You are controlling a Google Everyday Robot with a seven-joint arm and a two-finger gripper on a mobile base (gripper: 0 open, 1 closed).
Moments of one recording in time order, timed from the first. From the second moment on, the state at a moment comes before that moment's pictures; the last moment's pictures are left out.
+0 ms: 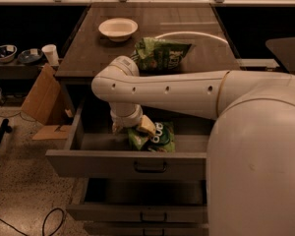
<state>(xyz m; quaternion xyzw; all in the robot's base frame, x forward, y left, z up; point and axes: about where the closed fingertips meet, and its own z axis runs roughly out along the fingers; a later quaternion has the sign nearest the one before) 0.596 0.044 0.630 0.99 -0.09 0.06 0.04</state>
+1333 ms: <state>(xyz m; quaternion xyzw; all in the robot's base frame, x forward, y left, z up) 0.552 -0.005 0.760 0.97 -0.21 0.14 0.03</state>
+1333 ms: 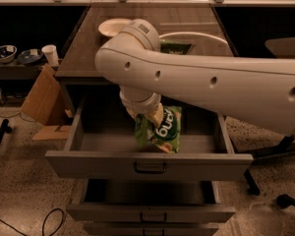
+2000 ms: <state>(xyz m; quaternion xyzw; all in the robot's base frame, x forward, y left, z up) 0.532 -0.035 0.843 0.94 -0.28 0.19 0.01</state>
